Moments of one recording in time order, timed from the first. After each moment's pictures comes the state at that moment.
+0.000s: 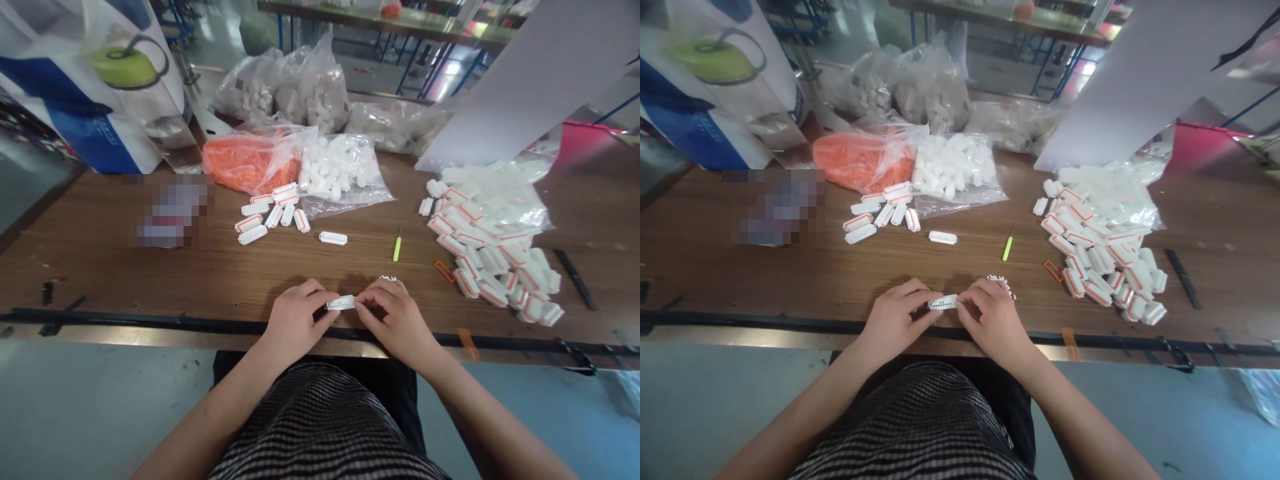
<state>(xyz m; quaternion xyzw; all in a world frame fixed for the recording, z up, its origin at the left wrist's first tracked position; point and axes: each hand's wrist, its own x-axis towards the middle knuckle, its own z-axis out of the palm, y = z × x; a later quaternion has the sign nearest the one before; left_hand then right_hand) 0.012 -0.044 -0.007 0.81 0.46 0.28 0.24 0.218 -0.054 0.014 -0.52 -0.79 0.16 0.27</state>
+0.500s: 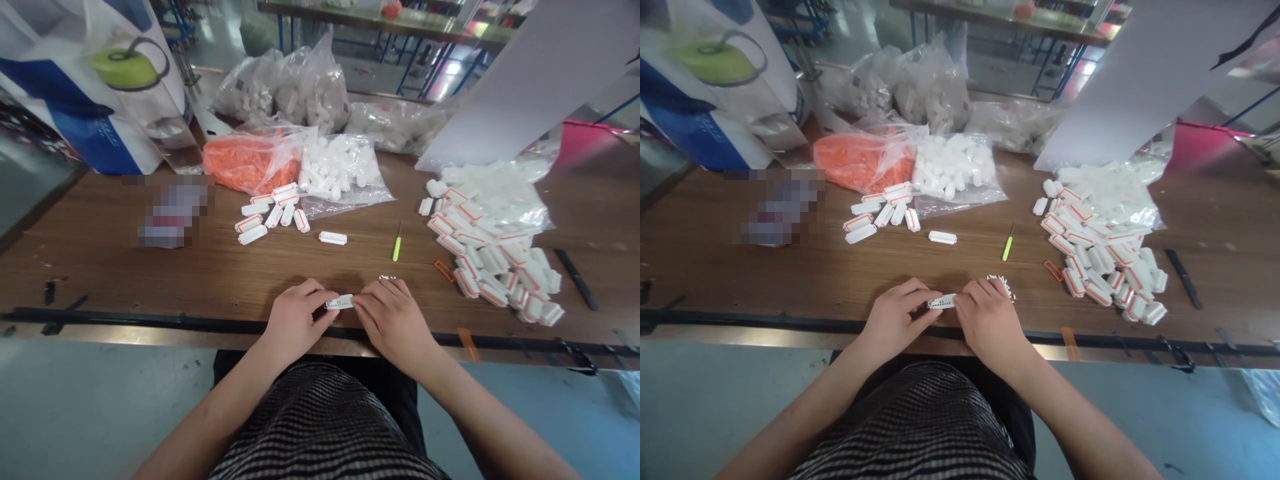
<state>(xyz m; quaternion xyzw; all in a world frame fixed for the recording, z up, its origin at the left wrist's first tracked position) 0.013 -0.045 -0.008 0.80 0.46 0.28 0.25 0.212 -0.056 0.023 -0.46 -0.87 0.00 0.17</state>
